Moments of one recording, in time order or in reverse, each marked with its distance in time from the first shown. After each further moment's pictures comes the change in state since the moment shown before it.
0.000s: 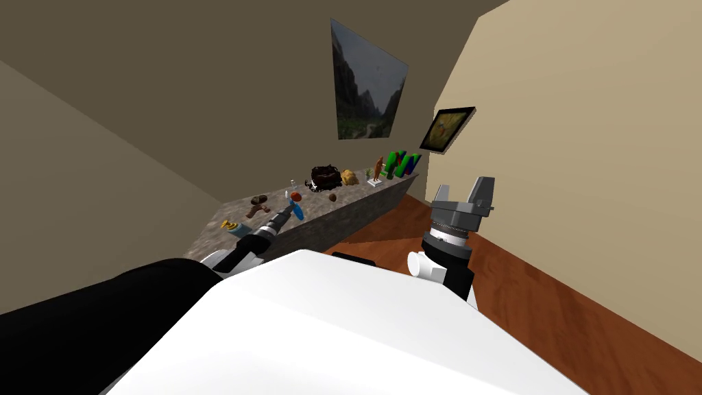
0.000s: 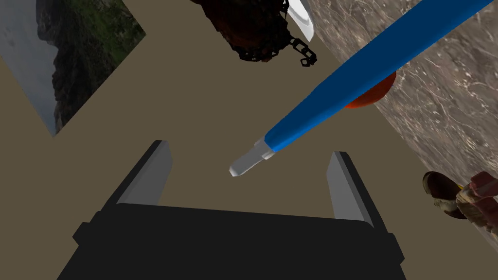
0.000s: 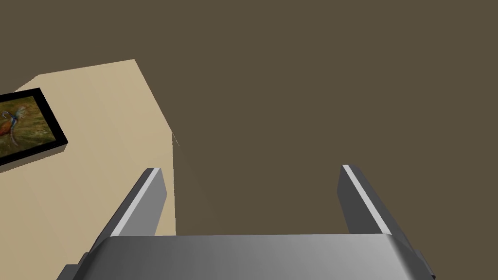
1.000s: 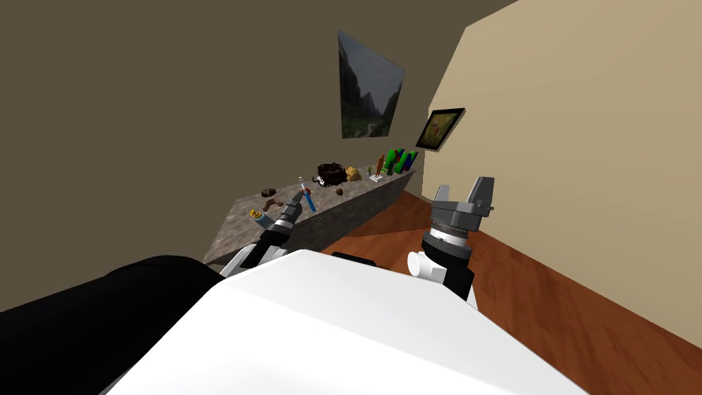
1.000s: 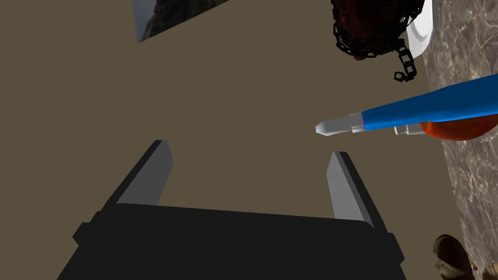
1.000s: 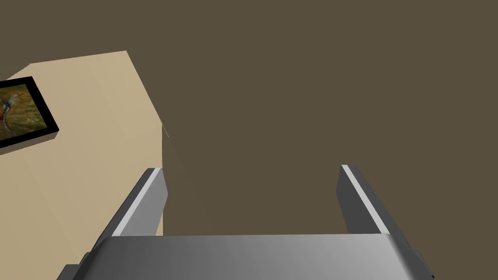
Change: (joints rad) left arm -0.174 -0.203 -0.129 0.015 -0.027 -0.254 0.080; right arm 0.000 0.000 0.000 0.000 0.000 0.000 0.000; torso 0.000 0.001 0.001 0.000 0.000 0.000
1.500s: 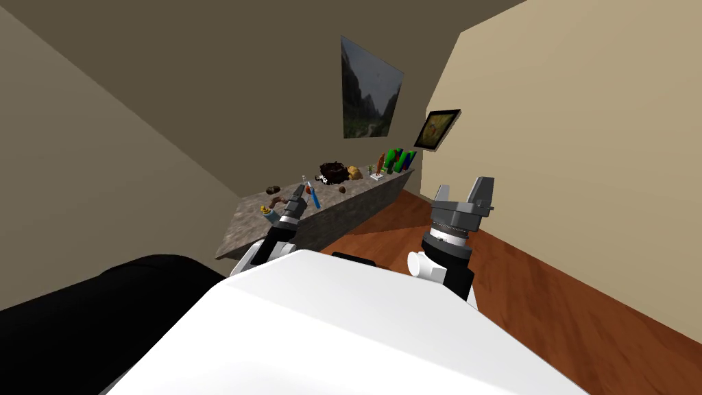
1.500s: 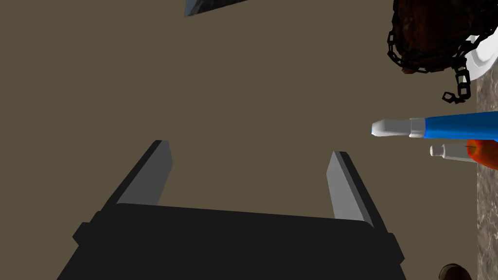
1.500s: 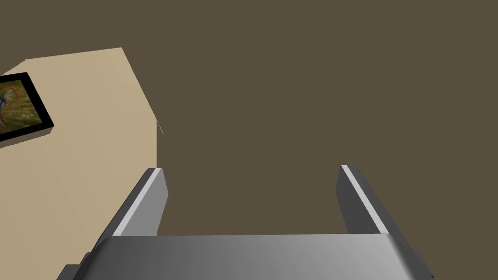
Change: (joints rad) left arm -0.082 -0.075 -0.046 -0.001 -0.006 -0.088 0.040; right arm 0.000 0.000 0.000 0.000 0.000 0.000 0.000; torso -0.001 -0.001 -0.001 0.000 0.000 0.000
